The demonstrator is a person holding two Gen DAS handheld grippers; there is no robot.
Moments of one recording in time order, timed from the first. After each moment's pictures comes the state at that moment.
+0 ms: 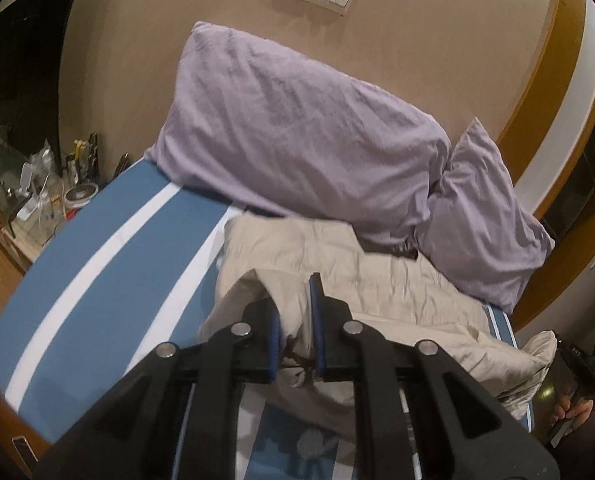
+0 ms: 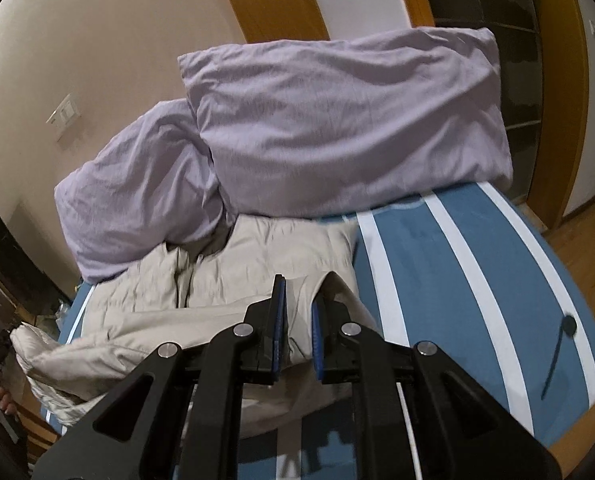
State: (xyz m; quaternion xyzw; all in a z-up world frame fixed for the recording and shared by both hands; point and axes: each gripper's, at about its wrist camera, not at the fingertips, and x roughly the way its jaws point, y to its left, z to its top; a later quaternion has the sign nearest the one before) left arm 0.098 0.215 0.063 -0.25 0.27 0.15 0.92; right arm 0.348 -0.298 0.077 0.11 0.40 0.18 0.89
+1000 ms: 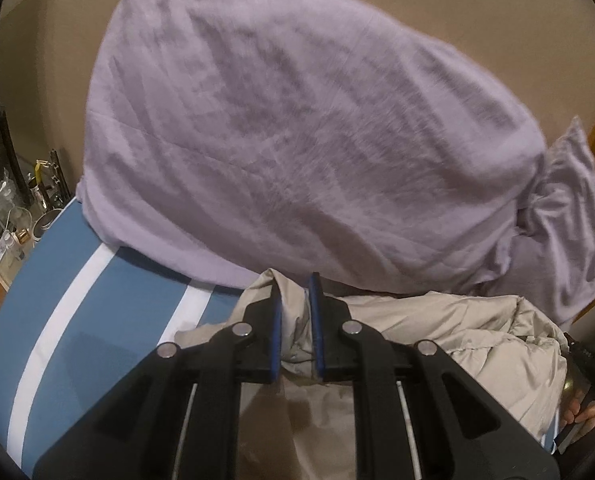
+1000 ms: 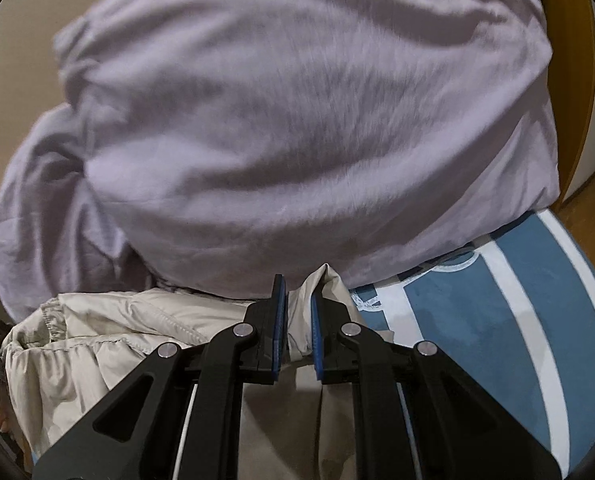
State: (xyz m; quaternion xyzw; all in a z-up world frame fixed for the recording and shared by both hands) left arm 0.339 0.295 0.011 -0.23 0.34 0.18 0.89; right arm 0.542 -0.219 -0.018 0.12 0.47 0.11 0.87
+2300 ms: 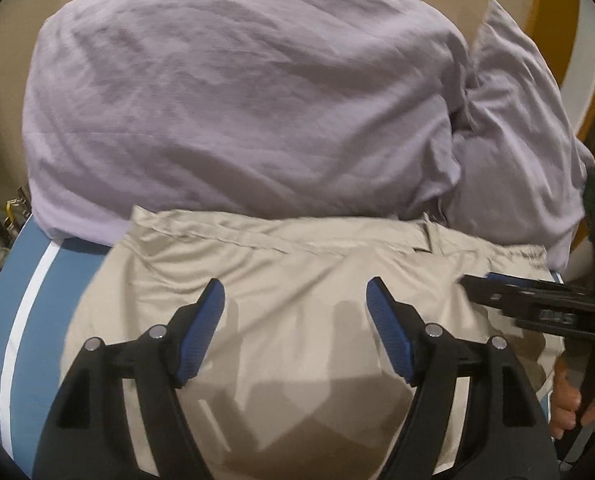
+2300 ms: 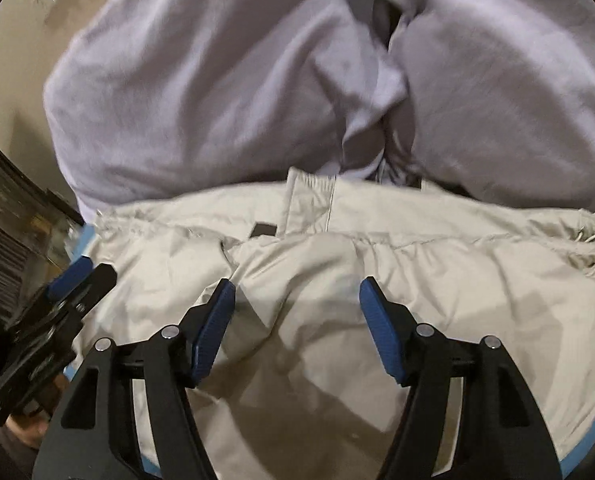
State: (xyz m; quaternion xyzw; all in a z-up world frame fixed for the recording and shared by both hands) left arm 0.347 0.177 -0.003 -0.13 0.38 0.11 0.91; right arm 0.464 -0.002 -0.004 0.01 0.57 0.29 0.76
